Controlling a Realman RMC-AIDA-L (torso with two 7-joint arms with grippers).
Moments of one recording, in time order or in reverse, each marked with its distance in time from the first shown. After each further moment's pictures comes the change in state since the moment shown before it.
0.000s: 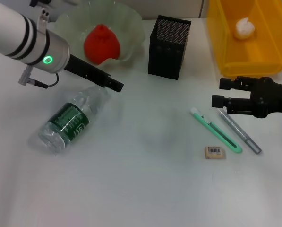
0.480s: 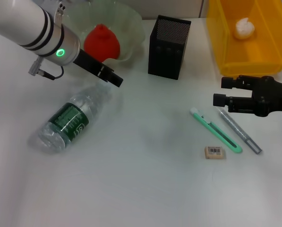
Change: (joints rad) left arm -0.087 -0.006 0.046 -0.061 0.114 -0.056 -0.090; right arm 0.001 -0.005 0.000 0.000 0.000 0.008 0.000
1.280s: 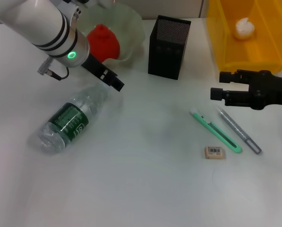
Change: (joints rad) left arm -0.064 0.001 0.092 -0.069 0.059 -0.033 -0.074; right arm 0.030 -0.007 -0.006 0.019 -0.002 0.037 -0.002
